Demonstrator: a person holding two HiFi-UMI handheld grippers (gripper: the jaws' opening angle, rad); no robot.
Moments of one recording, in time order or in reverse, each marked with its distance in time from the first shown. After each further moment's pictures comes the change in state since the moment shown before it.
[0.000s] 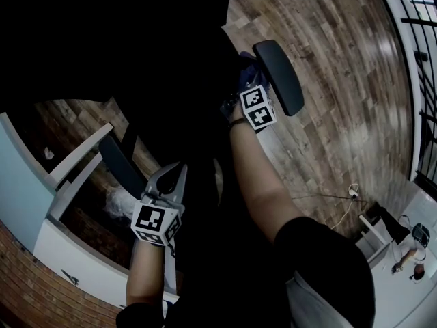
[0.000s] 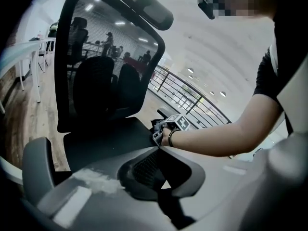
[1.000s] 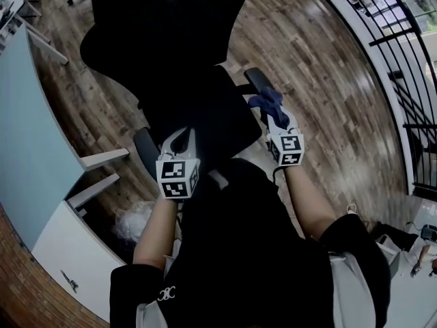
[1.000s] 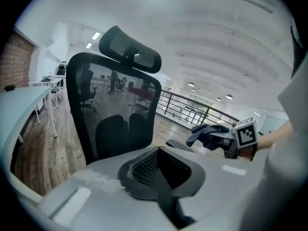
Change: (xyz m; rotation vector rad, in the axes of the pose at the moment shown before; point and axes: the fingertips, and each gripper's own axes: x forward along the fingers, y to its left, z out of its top) left arm -0.087 -0.012 0.100 0.142 -0.278 0.186; right arm -0.253 0.109 0.123 -1.058 0.023 0.564
